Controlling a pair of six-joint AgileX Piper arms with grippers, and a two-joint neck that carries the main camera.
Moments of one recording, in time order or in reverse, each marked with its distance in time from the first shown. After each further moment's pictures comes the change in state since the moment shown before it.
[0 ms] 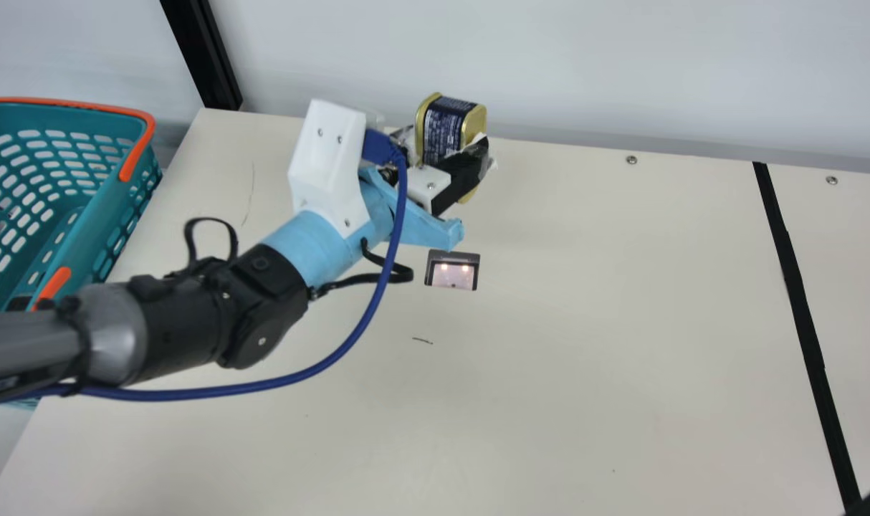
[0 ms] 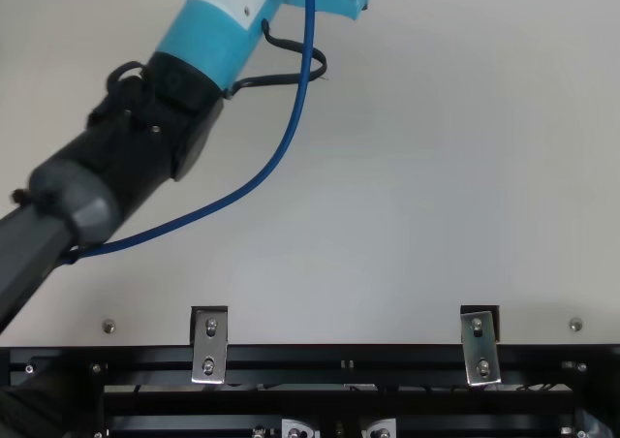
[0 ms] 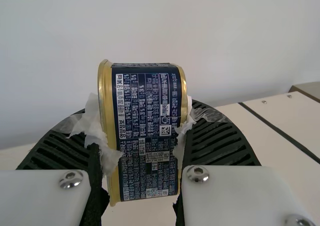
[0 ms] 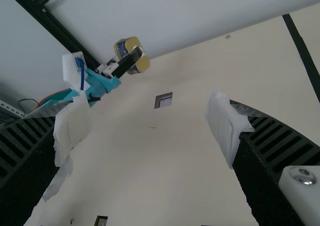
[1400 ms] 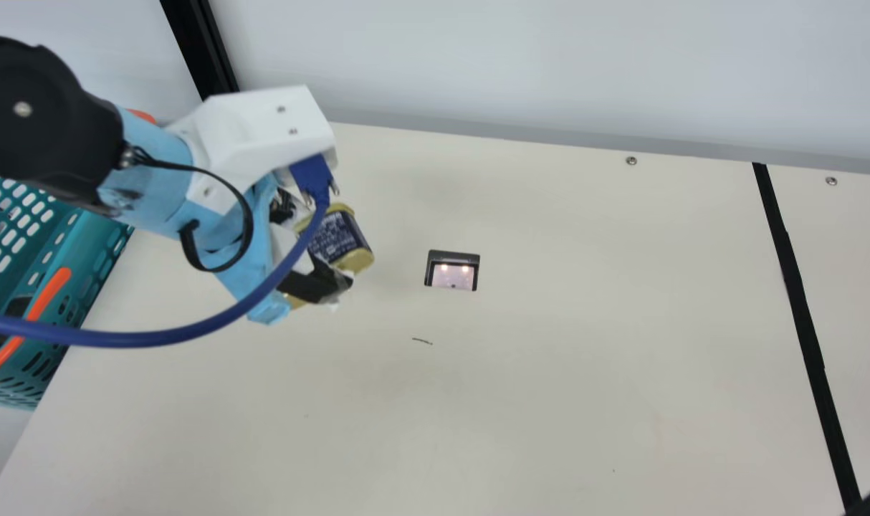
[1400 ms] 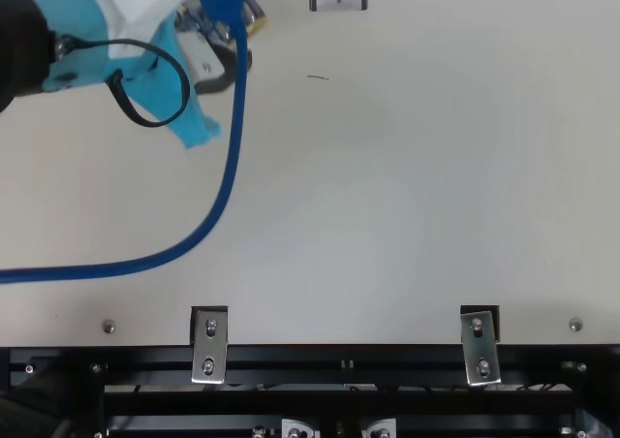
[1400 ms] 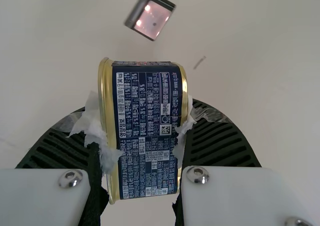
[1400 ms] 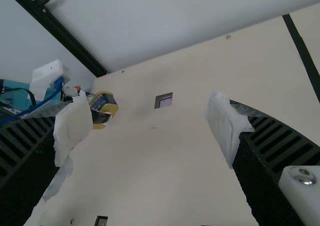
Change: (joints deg) left arm 12.0 -13.9 -19.0 -18.8 91.4 61.8; right arm 0.0 0.0 0.0 0.0 0.0 0.0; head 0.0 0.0
